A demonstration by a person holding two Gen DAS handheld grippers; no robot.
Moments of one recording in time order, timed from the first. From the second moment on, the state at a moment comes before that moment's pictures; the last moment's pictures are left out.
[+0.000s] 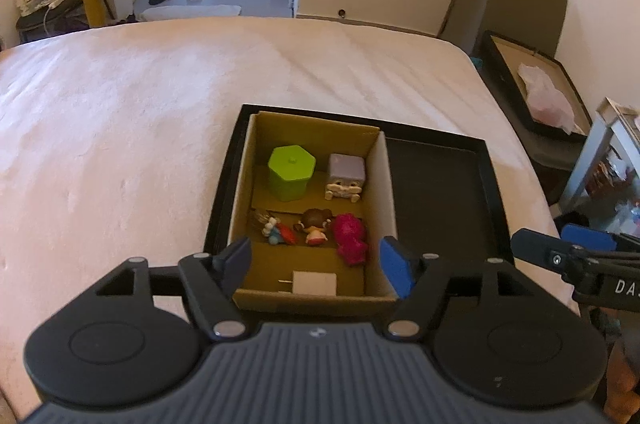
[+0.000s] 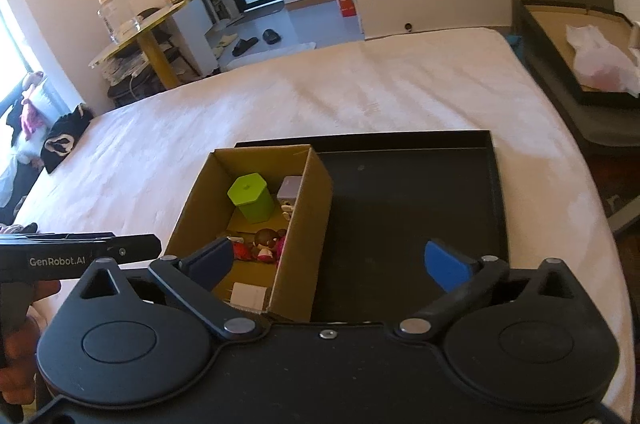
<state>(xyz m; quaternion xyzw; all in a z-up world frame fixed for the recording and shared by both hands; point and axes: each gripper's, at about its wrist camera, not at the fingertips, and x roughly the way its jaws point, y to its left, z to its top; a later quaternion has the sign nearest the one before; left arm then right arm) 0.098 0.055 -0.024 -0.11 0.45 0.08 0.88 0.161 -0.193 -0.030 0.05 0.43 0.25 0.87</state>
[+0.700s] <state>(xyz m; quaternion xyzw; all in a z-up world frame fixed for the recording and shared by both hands) 0.064 0.035 0.026 -0.09 0.42 0.06 0.90 0.124 -0.213 0.000 0.06 0.42 0.21 0.88</state>
